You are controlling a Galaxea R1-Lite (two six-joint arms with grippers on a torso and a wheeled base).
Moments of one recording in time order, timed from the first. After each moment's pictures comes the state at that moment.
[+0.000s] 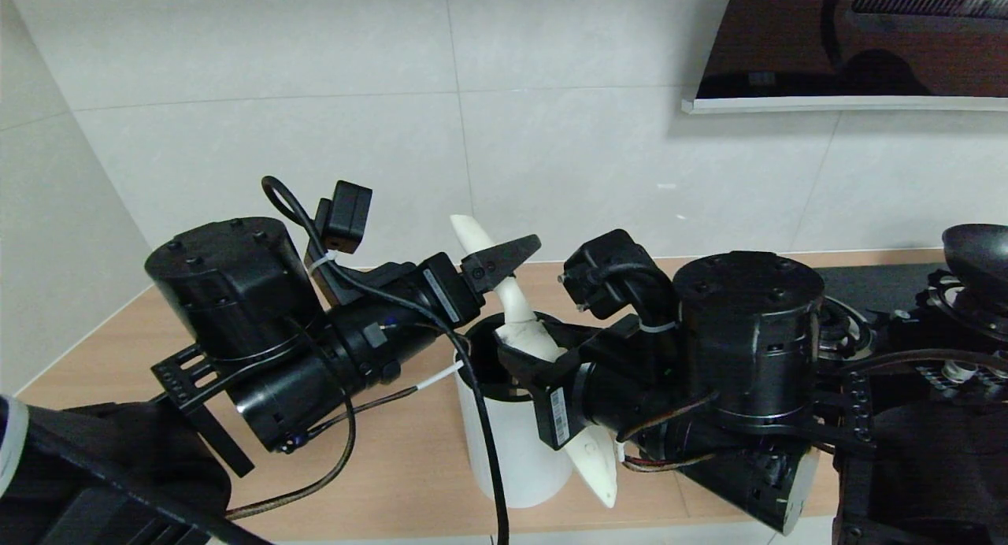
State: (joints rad) left arm -0.62 1.70 -0.68 -1.09 -0.11 -0.69; right arm 1.00 1.78 -0.93 -0.69 -0.26 0.07
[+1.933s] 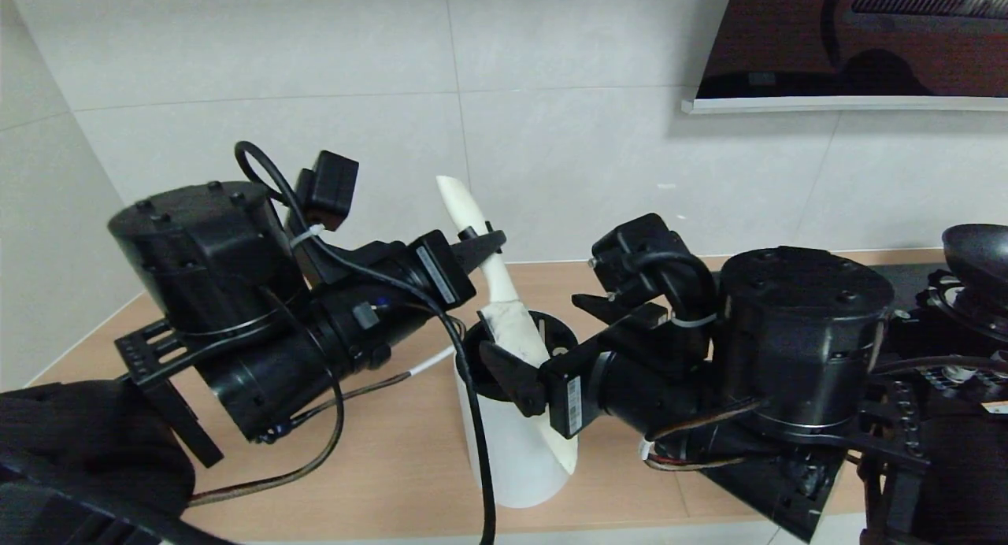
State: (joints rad) left arm -0.64 1.62 -0.76 -0.91 0.00 -0.62; right arm 0.99 1.74 -0.87 -0.80 -0.28 0.06
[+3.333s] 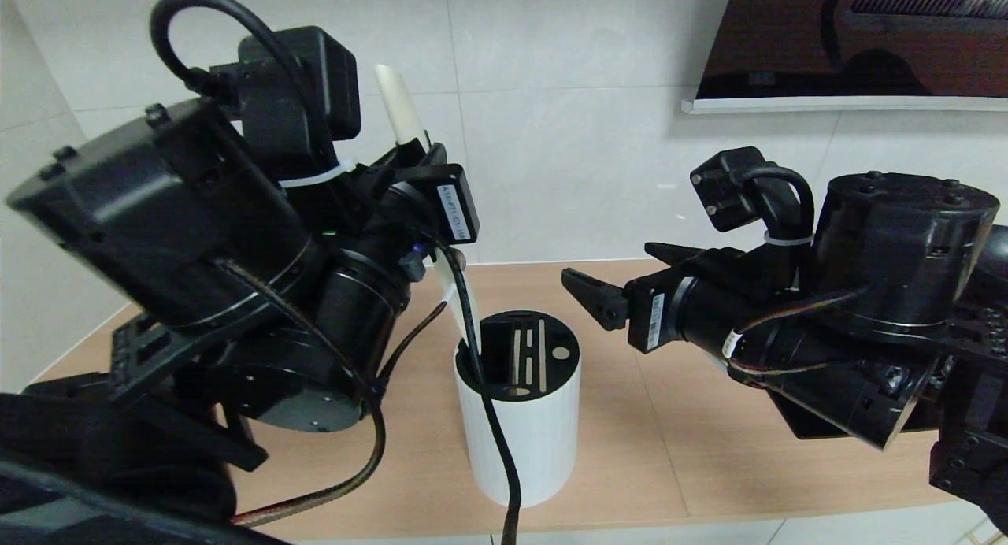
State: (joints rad) left arm -0.84 1.67 -0.88 -1.12 0.75 0.09; right arm 0.83 1.65 -0.88 -0.74 -0.24 0.06
